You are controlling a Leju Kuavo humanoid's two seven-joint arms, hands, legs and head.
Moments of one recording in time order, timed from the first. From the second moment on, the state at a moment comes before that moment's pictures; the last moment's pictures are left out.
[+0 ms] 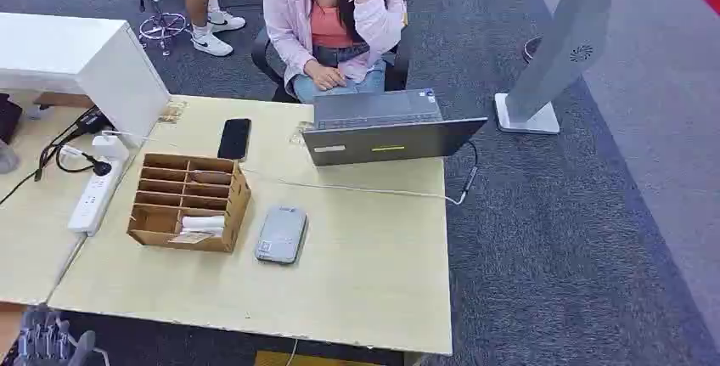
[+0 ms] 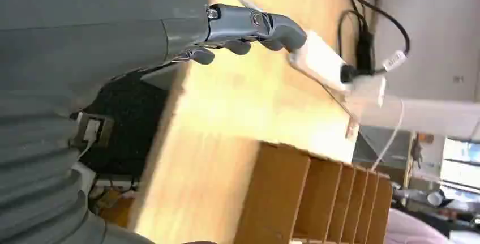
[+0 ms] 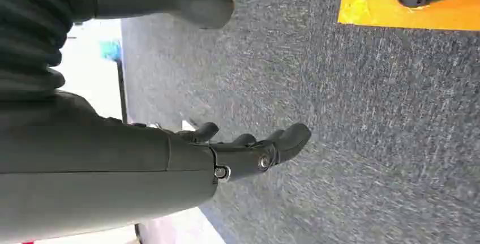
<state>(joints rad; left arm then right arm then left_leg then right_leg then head) 0.02 -0.09 0.57 -1.17 -0.02 -0.39 -0.56 -0.03 0.07 0.30 -0.16 -0.12 -0.34 0.35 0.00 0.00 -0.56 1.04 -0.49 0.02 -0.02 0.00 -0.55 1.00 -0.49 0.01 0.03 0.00</state>
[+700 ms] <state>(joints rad) -0.39 0.00 0.14 -1.14 -0.71 0.06 -0.30 -0.04 0.05 0.40 -0.16 -0.05 -0.27 0.33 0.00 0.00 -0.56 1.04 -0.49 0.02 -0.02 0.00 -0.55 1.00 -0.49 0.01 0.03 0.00</state>
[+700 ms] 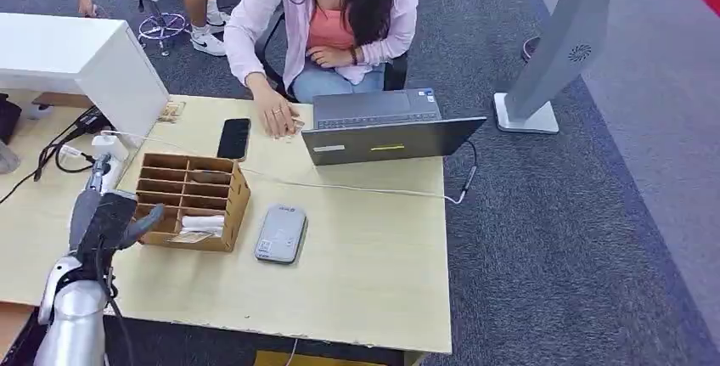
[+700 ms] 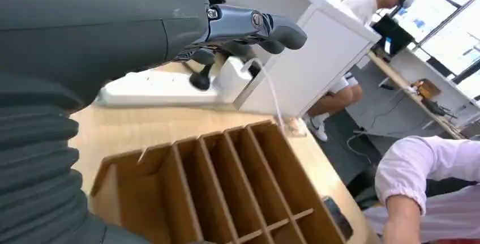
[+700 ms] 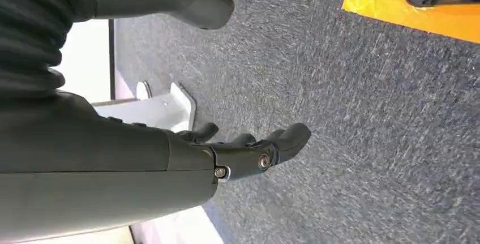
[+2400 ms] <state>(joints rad) -0.82 0.14 -0.26 -0.89 -1.39 0.45 -0.06 -0.05 0.02 0.53 -0.15 0.05 -0.20 0.28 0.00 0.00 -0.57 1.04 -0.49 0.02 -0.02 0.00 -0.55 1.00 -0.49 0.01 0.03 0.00</state>
